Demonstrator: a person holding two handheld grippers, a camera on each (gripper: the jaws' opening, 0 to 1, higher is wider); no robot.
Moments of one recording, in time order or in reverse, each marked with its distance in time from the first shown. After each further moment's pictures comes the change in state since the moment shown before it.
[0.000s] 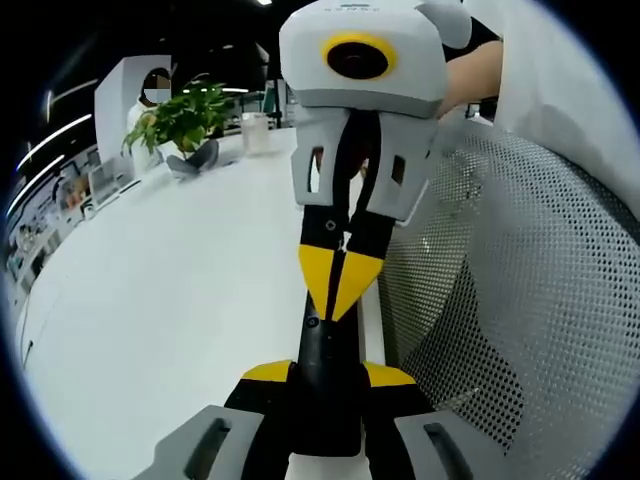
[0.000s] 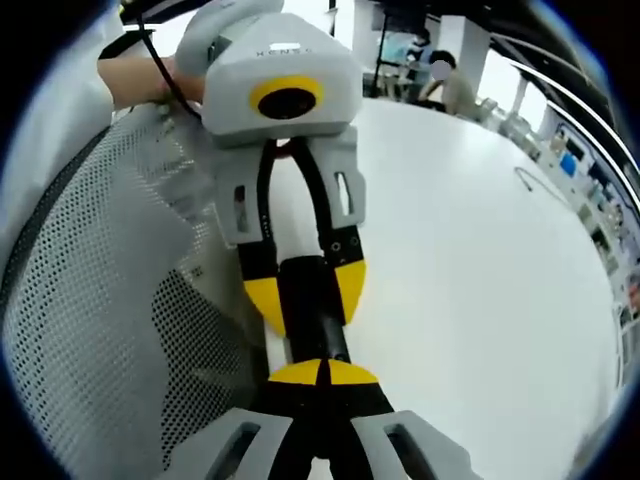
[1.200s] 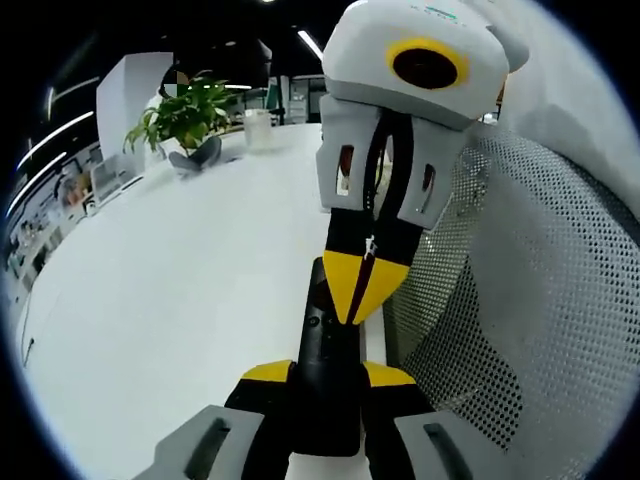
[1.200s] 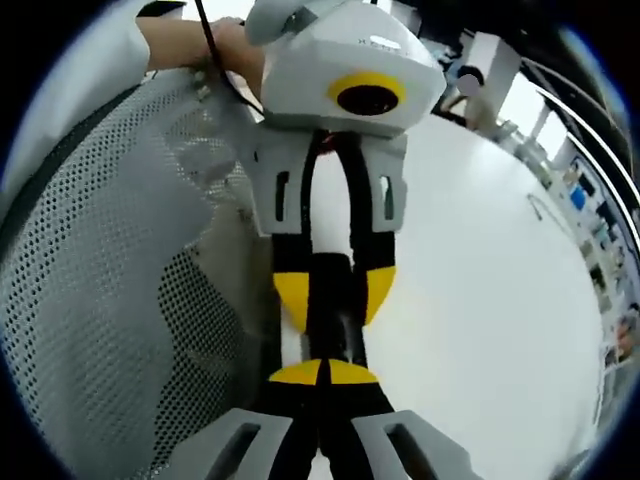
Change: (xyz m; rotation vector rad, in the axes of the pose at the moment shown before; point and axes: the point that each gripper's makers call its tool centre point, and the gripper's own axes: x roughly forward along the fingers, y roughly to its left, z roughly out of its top) left arm 0.001 0.001 -0.001 -0.010 0.018 0.010; right arm 0.001 0.014 -0.002 -0.167 0.039 -0.018
